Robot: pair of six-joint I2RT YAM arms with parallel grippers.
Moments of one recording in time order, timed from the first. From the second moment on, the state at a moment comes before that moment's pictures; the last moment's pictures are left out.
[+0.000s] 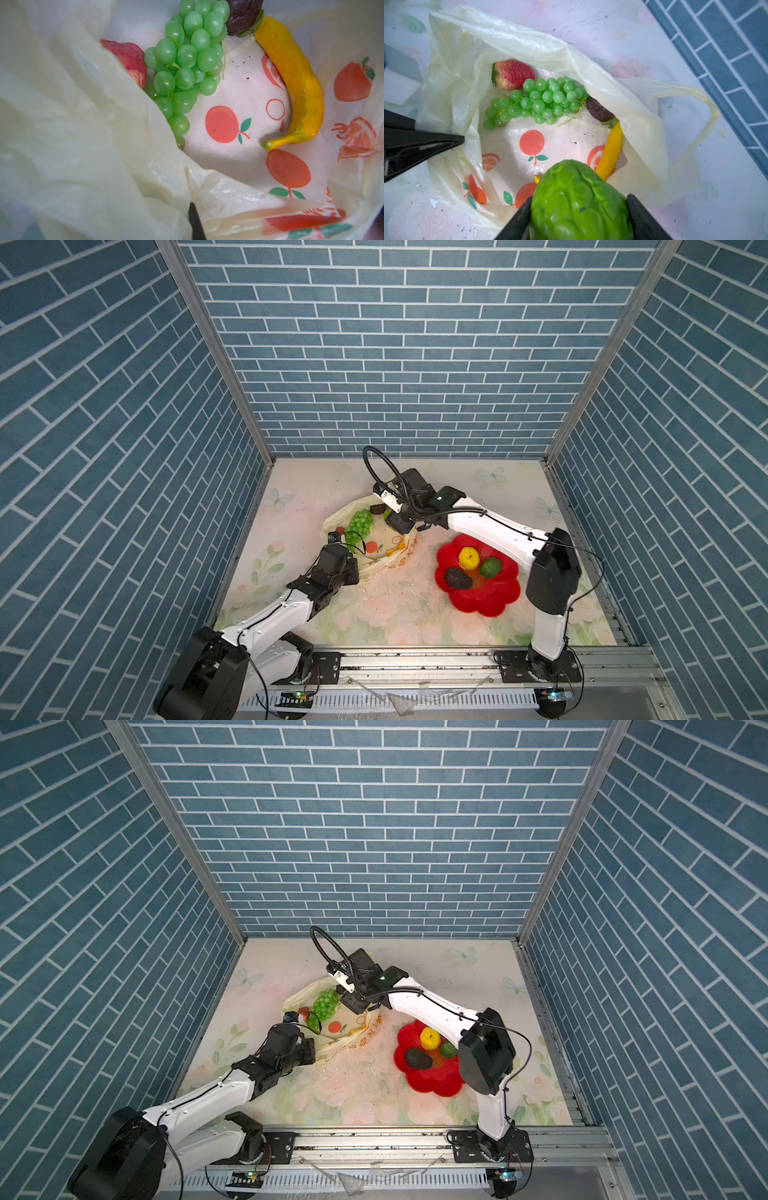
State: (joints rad) left arm -0.46 1.08 0.34 -0.06 -0.09 -0.52; right arm 0.90 1.84 1.62 -0.61 0.06 -0.20
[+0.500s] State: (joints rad) left arm -0.46 1.08 0.34 -0.06 -0.09 -0.52; right arm 0.97 1.20 0.94 -0.38 0.32 0.14
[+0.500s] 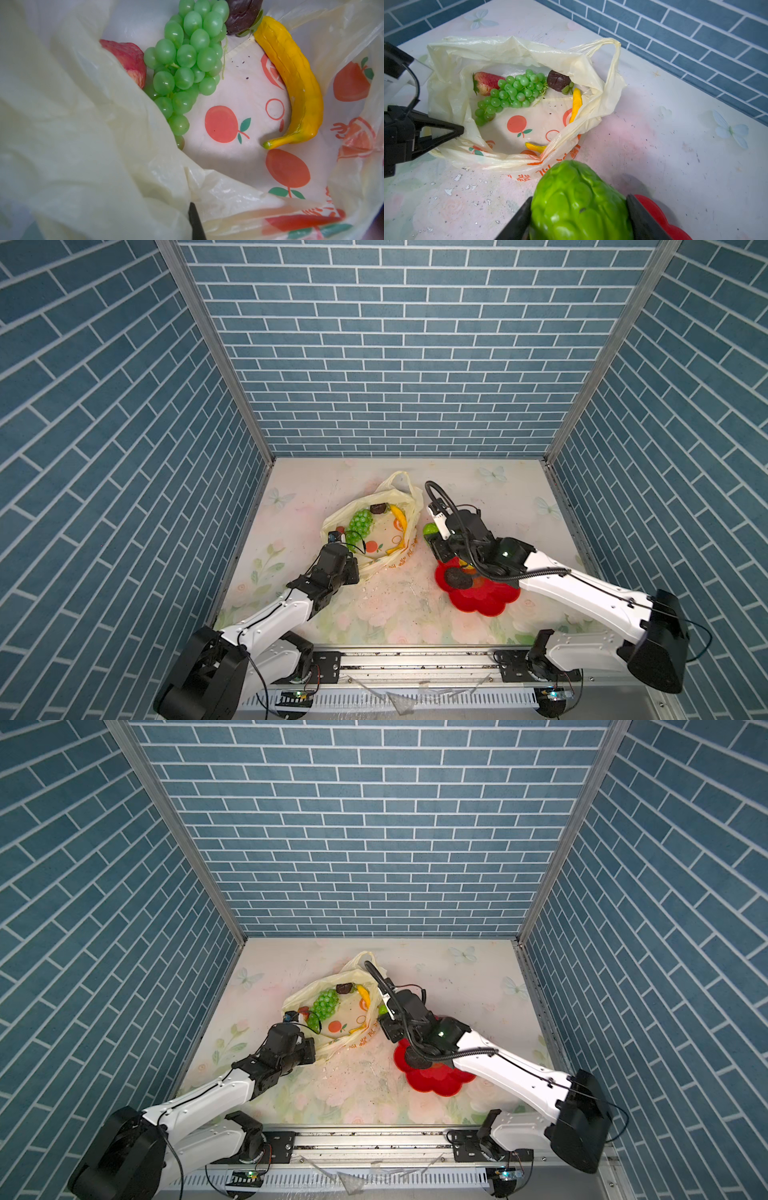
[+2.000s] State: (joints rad) left arm -0.46 1.09 0.34 -0.06 -0.11 -0.51; right arm 1.05 0.60 0.24 -0.30 0.63 0.53
